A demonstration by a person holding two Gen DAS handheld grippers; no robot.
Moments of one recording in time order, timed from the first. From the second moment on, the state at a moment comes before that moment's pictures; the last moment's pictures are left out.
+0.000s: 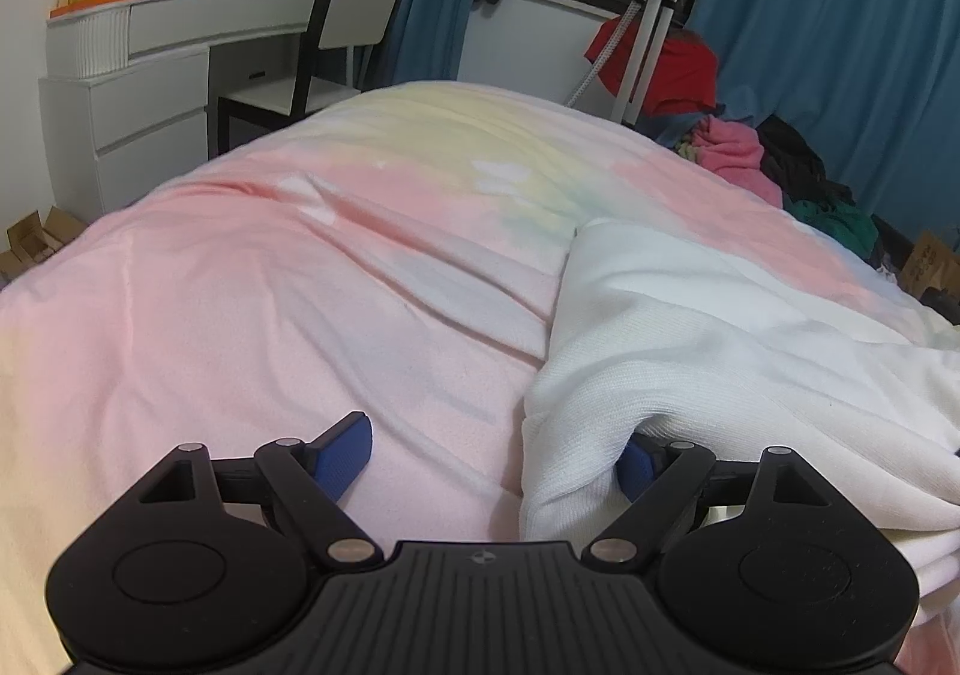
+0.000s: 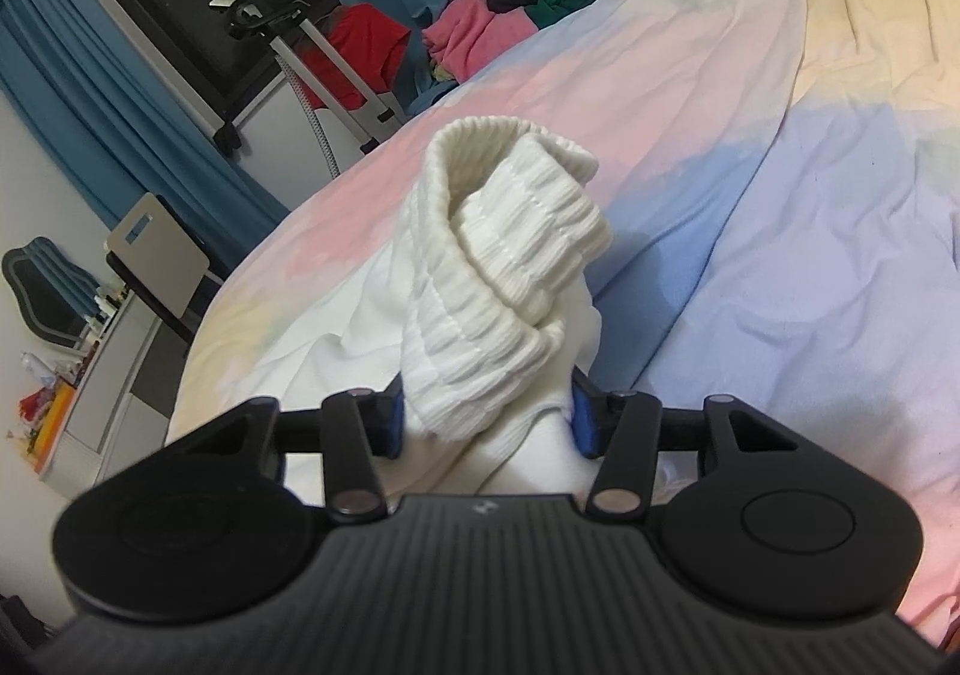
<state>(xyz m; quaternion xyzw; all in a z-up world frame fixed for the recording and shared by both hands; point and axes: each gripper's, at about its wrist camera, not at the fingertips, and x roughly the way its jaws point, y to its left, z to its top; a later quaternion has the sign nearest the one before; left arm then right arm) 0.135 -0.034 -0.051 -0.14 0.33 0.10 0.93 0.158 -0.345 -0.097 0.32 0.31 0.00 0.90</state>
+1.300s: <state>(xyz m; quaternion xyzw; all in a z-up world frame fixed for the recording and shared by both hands) 0.159 0.002 -0.074 -0.45 0.37 -0.09 0.81 0.158 -0.338 -0.099 0.32 0.29 -0.05 0.90</state>
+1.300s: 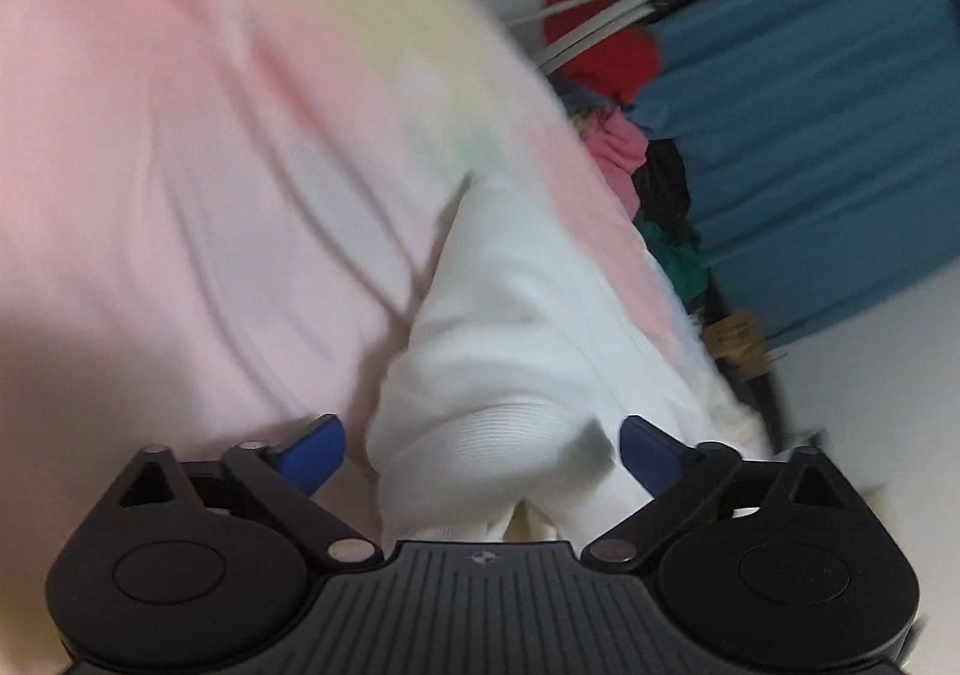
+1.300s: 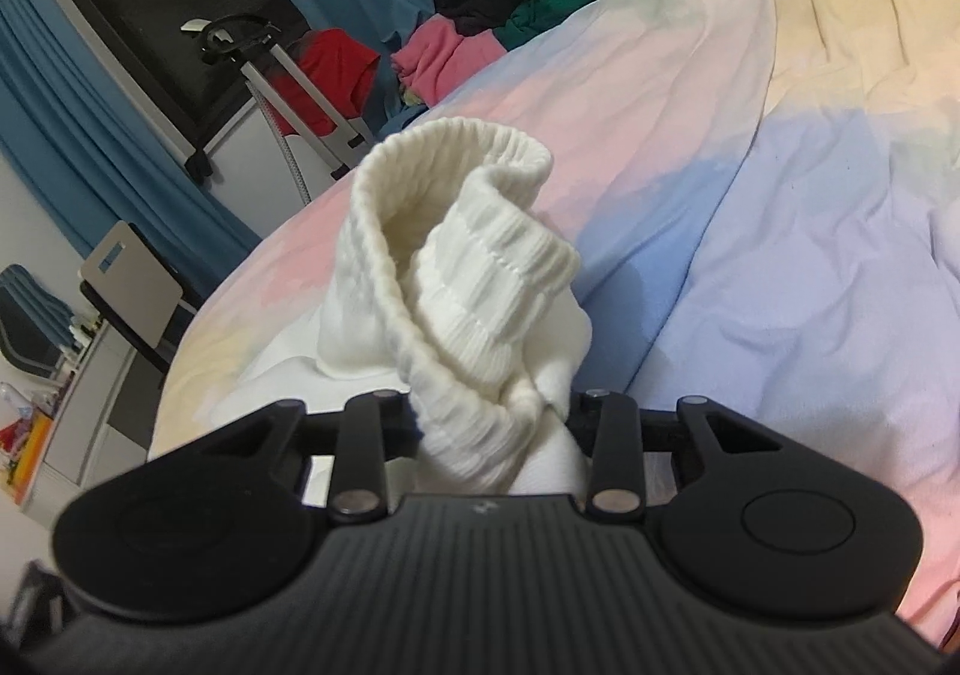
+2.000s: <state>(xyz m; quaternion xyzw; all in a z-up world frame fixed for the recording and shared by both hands) 0.162 -0.006 -0.009 -0.43 0.33 -0.15 0.83 0.135 -0.345 -0.033 0.33 0.23 0.00 0.91</state>
